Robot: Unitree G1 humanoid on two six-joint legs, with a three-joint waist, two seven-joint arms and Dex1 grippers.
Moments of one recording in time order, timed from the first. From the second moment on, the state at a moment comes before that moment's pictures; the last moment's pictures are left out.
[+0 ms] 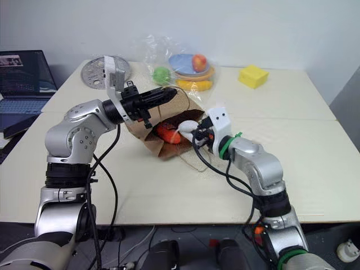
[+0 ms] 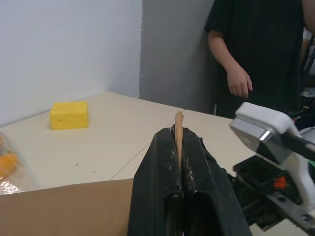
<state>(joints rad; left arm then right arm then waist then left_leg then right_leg) -0.84 0.49 0.10 0.13 -0.55 0.56 -0.97 -0.68 -0.15 0.13 -0.11 0.29 0.87 0.40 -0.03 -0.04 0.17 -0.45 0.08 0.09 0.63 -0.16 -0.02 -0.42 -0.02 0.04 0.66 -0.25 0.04</state>
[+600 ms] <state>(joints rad) -0.82 0.51 0.10 0.04 -0.62 0.65 -0.99 -0.93 0.13 -0.02 0.48 0.30 0.56 0.28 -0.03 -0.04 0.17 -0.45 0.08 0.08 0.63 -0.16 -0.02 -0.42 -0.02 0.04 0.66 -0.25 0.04</state>
